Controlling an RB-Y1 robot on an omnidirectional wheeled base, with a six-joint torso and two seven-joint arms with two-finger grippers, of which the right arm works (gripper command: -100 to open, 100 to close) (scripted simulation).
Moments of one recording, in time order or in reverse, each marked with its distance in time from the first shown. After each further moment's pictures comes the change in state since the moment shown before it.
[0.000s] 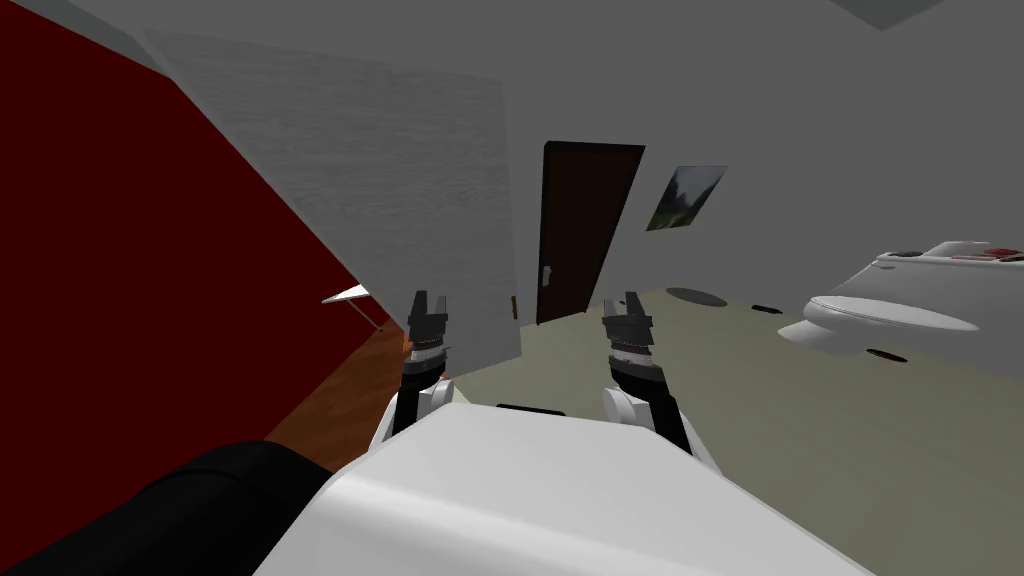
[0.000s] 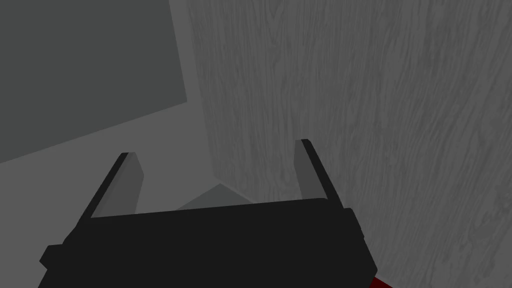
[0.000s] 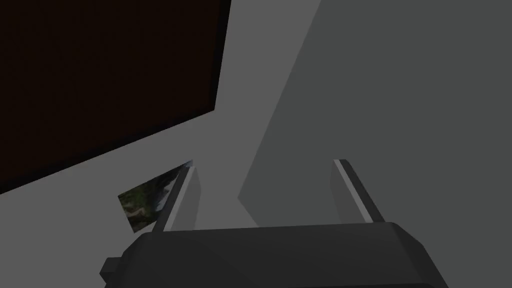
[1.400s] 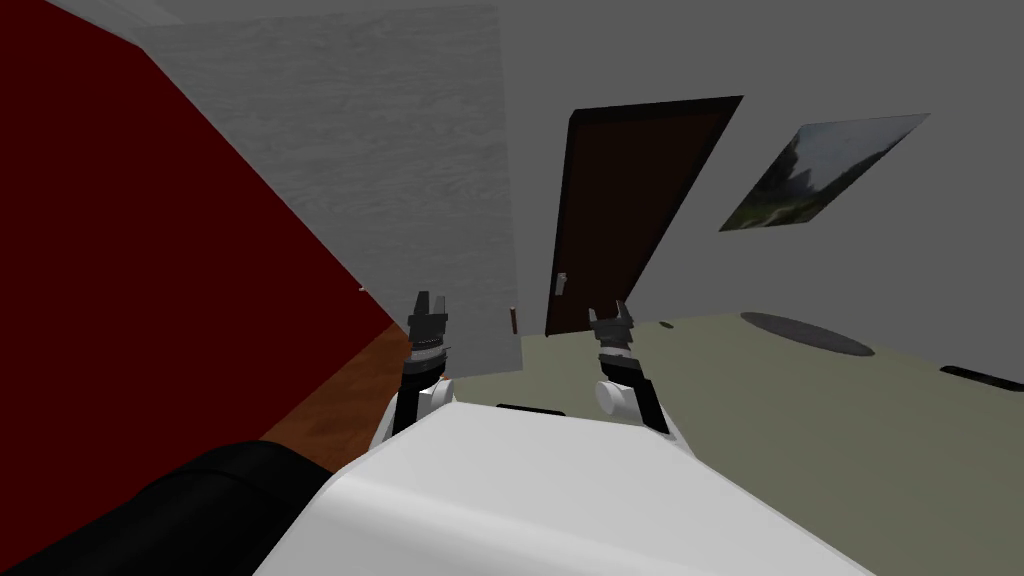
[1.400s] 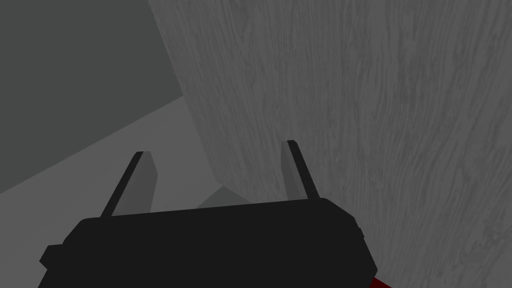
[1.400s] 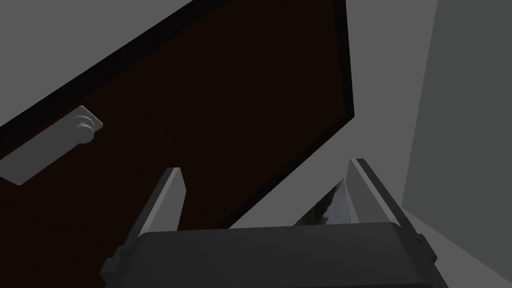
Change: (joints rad) arm -0.118 -0.072 -0.006 0.245 -0.240 0.035 -0.232
